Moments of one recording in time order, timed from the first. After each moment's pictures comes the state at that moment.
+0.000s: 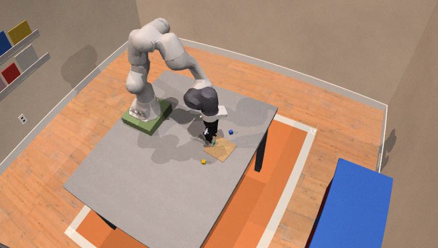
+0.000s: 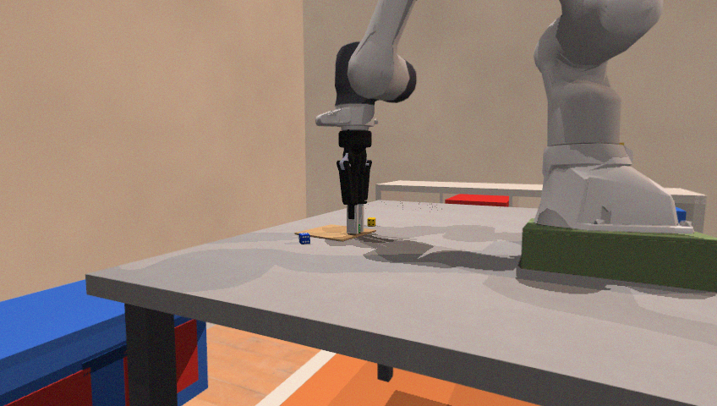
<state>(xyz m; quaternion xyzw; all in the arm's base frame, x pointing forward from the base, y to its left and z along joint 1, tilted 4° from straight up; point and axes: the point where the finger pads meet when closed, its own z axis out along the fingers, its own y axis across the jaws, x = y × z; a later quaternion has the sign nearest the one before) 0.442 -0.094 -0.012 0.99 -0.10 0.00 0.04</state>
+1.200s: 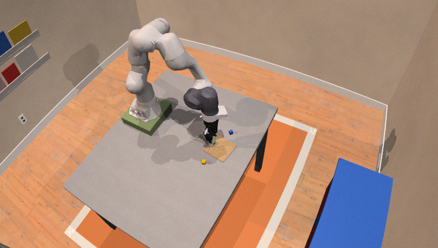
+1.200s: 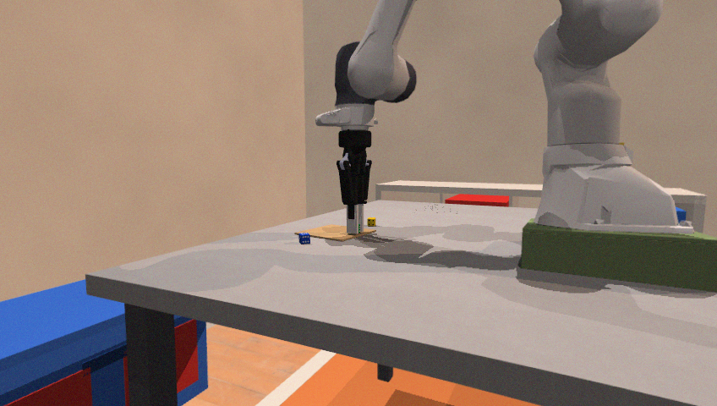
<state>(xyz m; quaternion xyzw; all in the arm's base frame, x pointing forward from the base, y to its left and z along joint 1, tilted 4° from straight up) 0.443 -0.094 -0.012 0.99 -0.10 0.01 0.04</state>
